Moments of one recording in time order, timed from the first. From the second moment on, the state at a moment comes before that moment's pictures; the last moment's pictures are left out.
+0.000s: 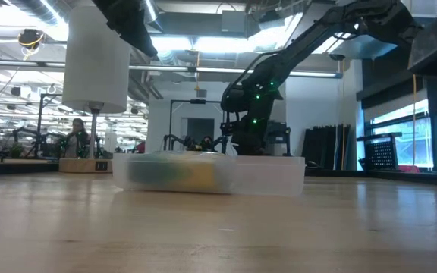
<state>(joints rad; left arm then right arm) 0.18 1.10 1.10 -0.75 -0.41 0.09 -0.57 2.24 1.68 -0.73 -0.04 -0.27</state>
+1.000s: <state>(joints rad) 0.18 1.10 1.10 -0.75 -0.41 0.09 -0.57 2.24 1.68 -0.73 -0.05 -0.27</state>
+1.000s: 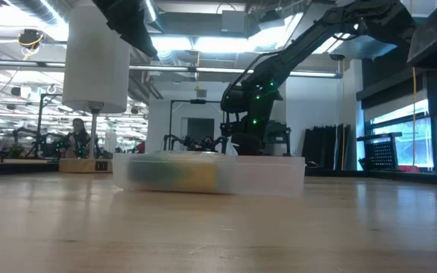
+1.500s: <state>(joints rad) 0.18 1.10 1.10 -0.75 -0.41 0.09 -0.56 2.25 1.76 -0.84 -0.03 -0.27</state>
